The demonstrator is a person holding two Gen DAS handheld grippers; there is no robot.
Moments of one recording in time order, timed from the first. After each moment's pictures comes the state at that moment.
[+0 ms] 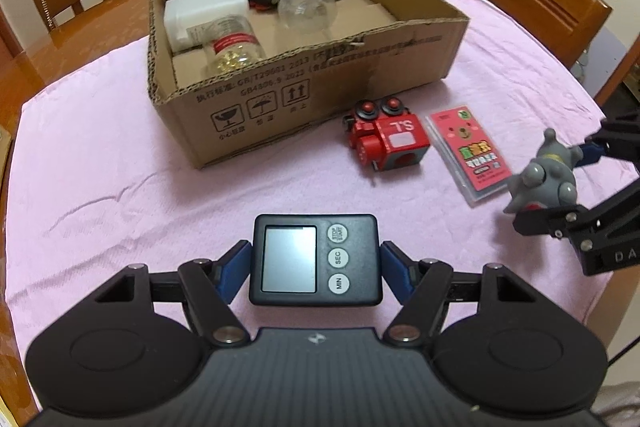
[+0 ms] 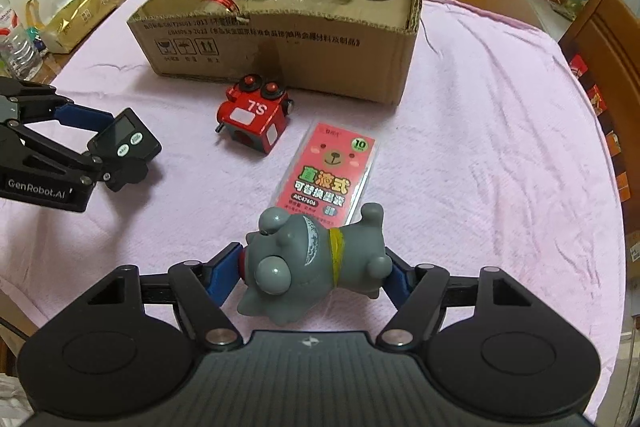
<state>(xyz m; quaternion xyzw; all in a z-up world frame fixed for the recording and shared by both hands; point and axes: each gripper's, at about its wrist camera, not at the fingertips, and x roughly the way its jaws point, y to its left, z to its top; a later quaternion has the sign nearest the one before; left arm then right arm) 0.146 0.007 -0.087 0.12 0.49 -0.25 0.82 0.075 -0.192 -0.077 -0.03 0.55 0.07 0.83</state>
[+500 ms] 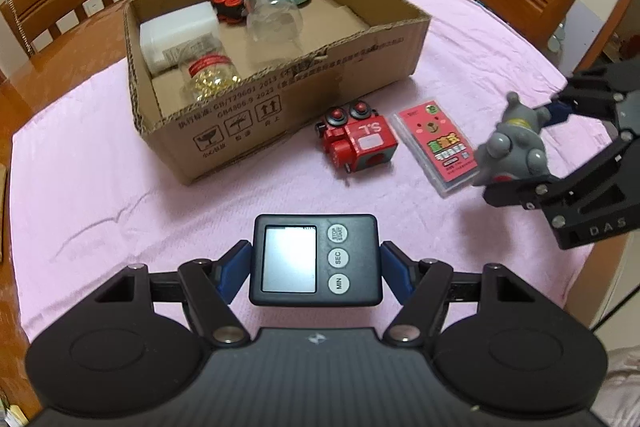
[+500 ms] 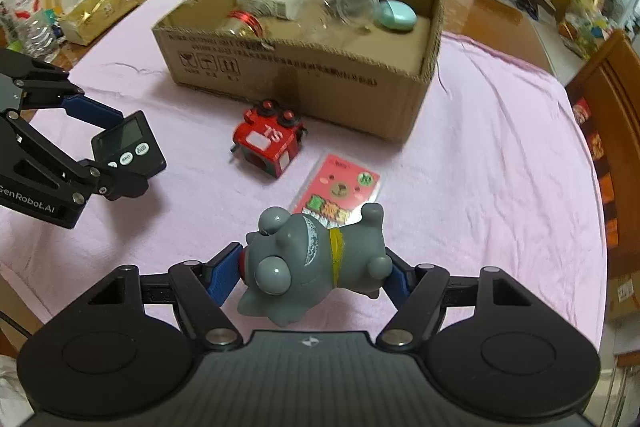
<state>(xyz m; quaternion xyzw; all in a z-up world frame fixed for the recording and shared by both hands) 0.142 0.000 -0.063 0.15 0.50 -0.28 0.81 0.081 -0.184 -0.060 -0.08 0.53 0.10 0.84</state>
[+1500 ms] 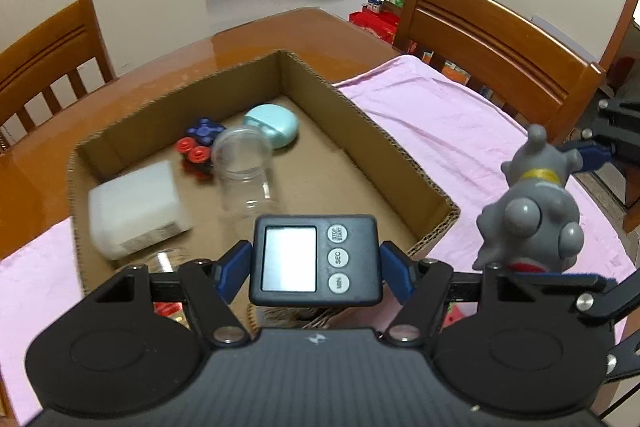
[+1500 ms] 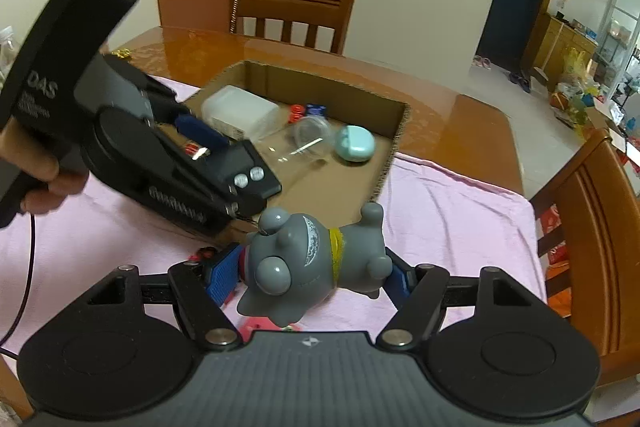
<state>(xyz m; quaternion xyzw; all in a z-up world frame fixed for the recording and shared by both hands) 0.254 -0.088 -0.040 0.14 0.43 -0.31 0.84 0.150 -0.219 0.000 -0.11 0.44 0.10 0.89</state>
